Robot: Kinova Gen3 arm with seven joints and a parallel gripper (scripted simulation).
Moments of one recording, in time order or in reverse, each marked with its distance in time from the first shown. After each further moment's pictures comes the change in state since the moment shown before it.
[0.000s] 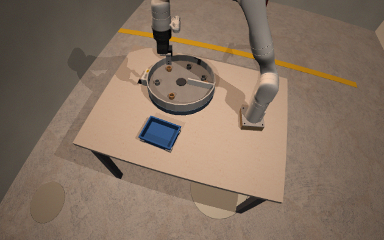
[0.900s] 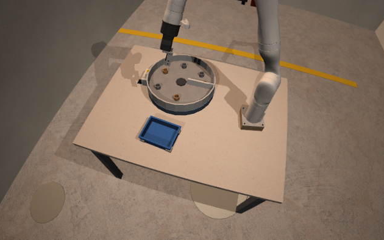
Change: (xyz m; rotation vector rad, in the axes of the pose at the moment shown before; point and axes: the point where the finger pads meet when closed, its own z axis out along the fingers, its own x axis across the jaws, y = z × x) arm 0.009 0.005 0.006 -0.251 0.393 -0.046
